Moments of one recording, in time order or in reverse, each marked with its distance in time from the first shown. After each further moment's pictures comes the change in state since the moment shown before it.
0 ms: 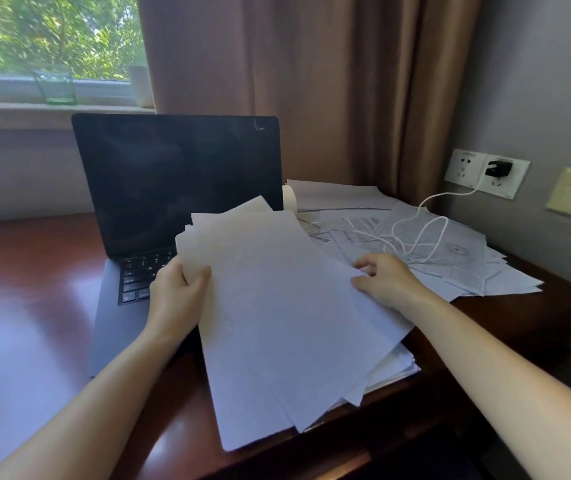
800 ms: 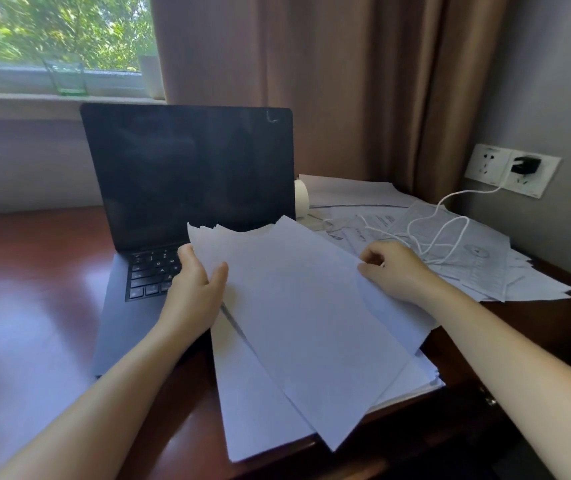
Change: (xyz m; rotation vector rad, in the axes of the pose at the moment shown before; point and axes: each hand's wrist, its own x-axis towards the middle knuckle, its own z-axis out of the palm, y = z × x) left_hand -0.002 0.006 0.005 0.032 -0.151 -0.089; right_hand 0.016 -0.008 -0.004 -0.148 0.006 -0.184
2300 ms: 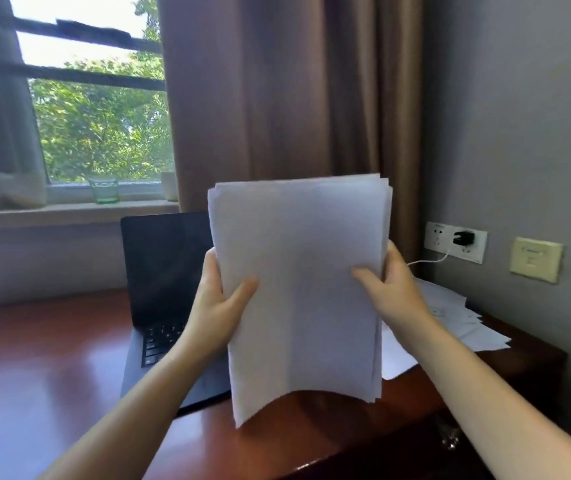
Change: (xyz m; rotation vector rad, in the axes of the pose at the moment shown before) left_hand -0.040 0.107 -0.031 -0.493 -0.091 0.489; right_hand -0.087 -0.077 -0.080 0.848 0.361 -0.256
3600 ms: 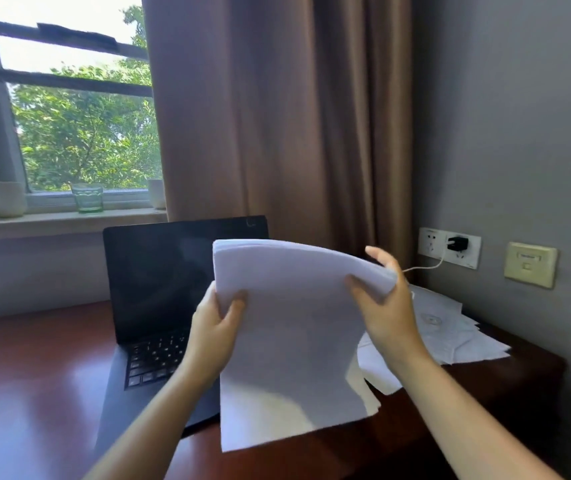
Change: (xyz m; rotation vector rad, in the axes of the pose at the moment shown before) left_hand 0.014 -0.042 0.009 0.065 0.100 -0.070; right_hand 0.005 0.028 0.006 -0.033 0.178 -0.114
